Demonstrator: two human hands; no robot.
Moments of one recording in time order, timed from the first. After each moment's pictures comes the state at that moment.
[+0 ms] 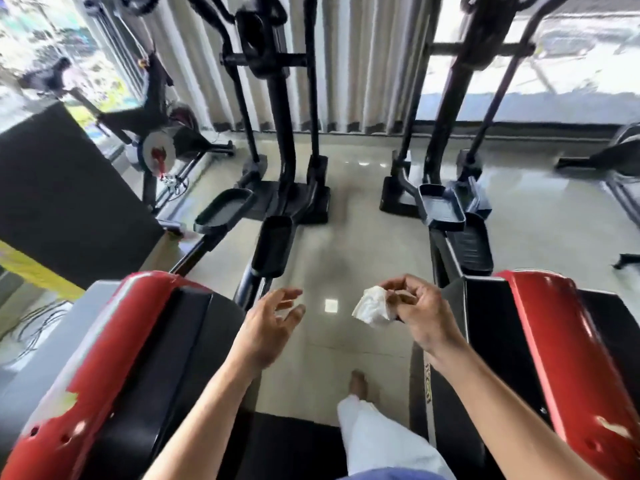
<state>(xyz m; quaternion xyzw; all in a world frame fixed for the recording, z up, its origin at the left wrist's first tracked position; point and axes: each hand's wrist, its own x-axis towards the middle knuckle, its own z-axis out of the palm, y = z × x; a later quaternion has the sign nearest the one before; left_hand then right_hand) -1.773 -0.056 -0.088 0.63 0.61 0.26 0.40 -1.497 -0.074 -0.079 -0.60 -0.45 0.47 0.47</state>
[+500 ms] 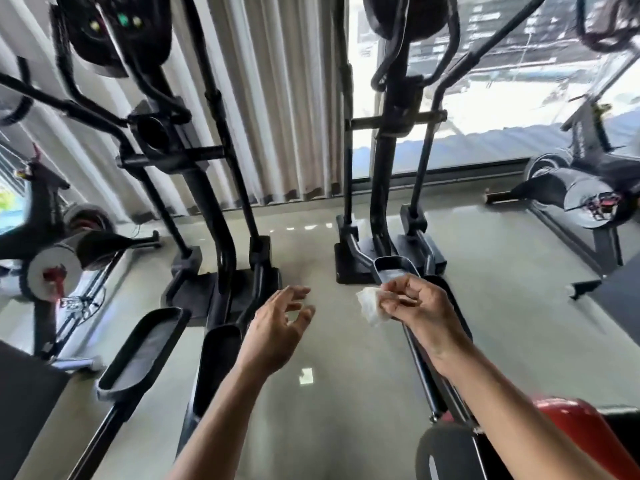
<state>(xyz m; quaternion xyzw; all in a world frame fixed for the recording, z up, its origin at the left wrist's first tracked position) -1.609 0.329 -0.043 0.74 0.49 0.27 0.36 -1.363 0.242 -0.027 -0.60 -0.38 0.41 0.58</state>
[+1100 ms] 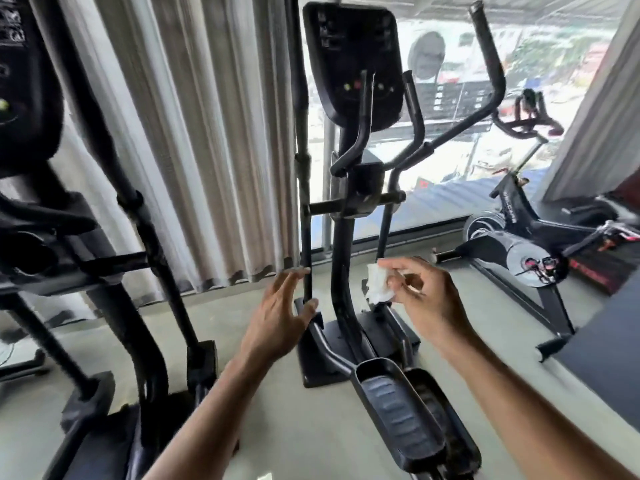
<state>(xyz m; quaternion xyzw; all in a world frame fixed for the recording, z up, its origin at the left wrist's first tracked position) -1.449 0.732 0.033 0.86 0.34 0.28 0.26 -1.240 0.584 0.080 -0.67 -0.48 0.11 0.56</state>
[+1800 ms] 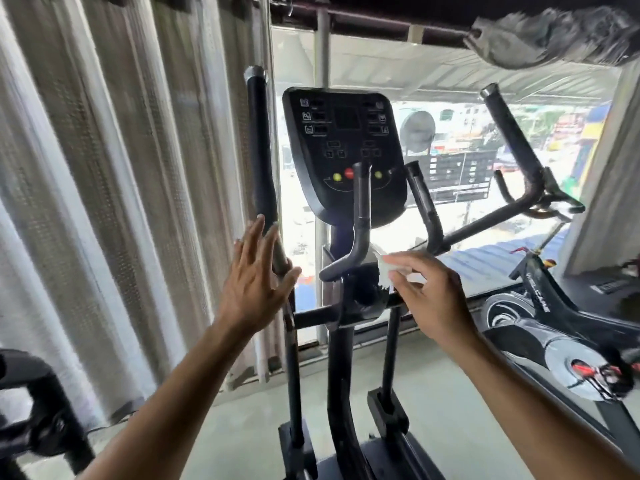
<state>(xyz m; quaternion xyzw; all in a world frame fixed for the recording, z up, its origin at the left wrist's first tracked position) -1.219 1.051 0.163 0.86 0.32 0.38 0.06 -0.991 0.870 0.161 -0.62 -0.56 -0.11 0.54</state>
